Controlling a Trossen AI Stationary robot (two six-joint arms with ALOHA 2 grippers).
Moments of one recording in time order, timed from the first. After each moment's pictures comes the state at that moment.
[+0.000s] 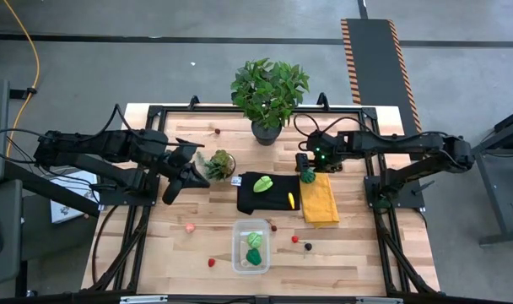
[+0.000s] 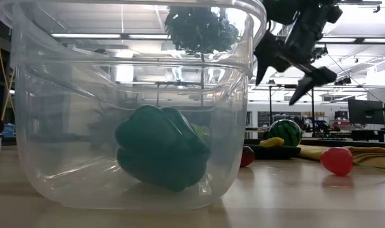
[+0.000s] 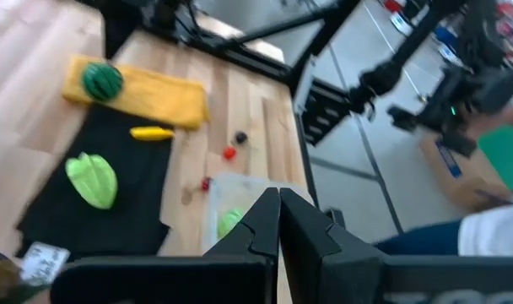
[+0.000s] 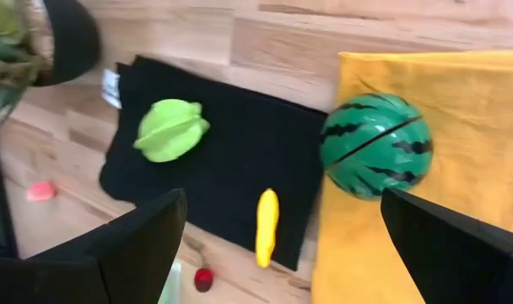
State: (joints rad) left arm 0.01 0.91 1.04 -0.59 0.20 -0.44; right arm -0.21 1.27 0.89 -0.68 -0.11 1.23
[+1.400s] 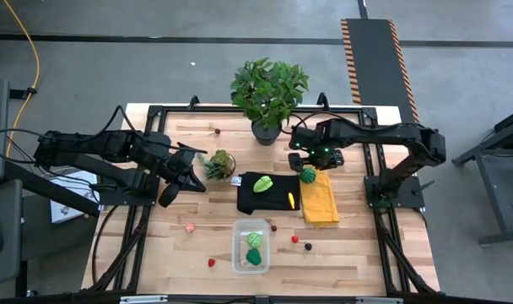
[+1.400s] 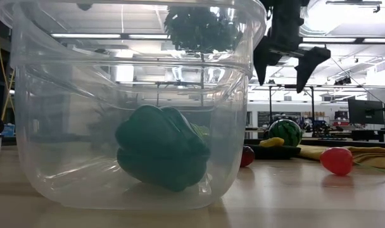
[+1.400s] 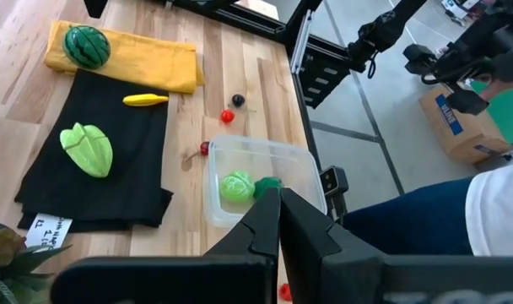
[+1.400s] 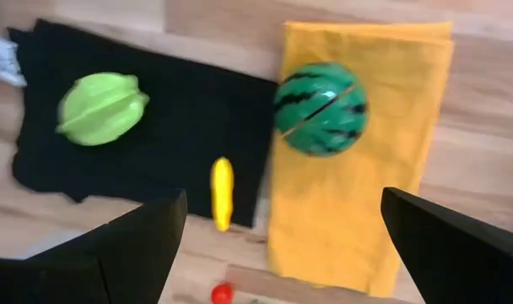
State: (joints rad) left arm 0.01 0.91 1.04 -0.68 0.25 -0.37; right arm -0.21 1.54 1.27 -1.15 -0.12 1.20
